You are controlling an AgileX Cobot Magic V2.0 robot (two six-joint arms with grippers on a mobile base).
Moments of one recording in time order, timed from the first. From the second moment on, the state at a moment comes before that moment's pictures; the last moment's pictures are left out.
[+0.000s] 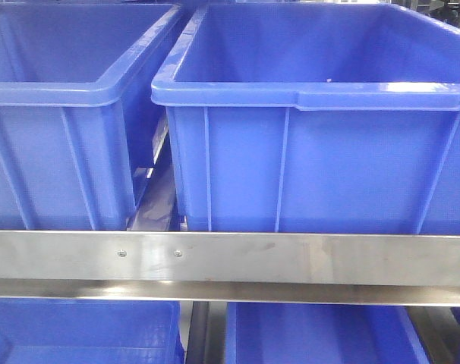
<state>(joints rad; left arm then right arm) -0.15 -0.01 0.01 0.21 0.12 -0.45 0.10 -0.01 0.03 -0.06 0.15 0.15</state>
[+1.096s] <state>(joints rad) -0.15 -0.01 0.01 0.14 0.12 -0.27 0.10 -0.01 0.03 -0.06 0.15 0.15</state>
